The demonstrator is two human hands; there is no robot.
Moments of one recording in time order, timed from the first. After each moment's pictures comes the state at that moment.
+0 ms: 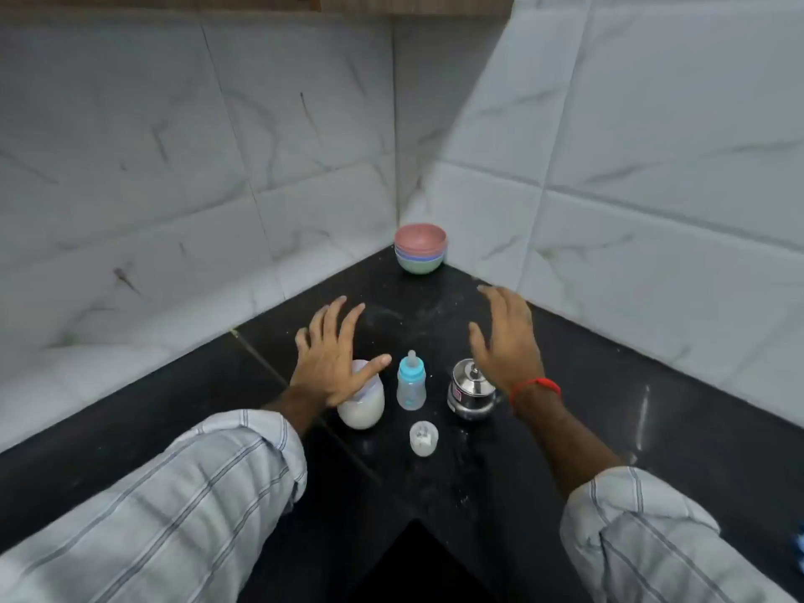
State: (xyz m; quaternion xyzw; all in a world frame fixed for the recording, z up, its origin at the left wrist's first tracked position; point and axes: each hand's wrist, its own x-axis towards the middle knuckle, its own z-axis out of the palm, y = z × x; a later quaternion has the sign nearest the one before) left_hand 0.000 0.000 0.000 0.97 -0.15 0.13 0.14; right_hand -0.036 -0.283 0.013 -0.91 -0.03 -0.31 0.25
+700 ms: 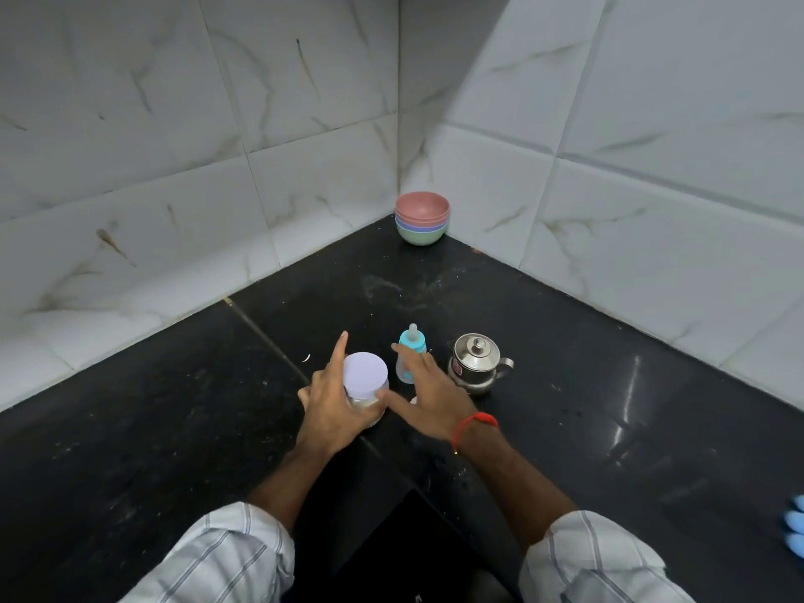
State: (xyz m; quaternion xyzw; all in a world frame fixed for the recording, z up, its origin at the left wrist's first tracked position) left_hand -0.073 -0.003 -0.069 0.91 -0.03 0.02 0.41; right_hand -0.082 -0.191 -0.042 -0.94 -0.09 0.04 0.34
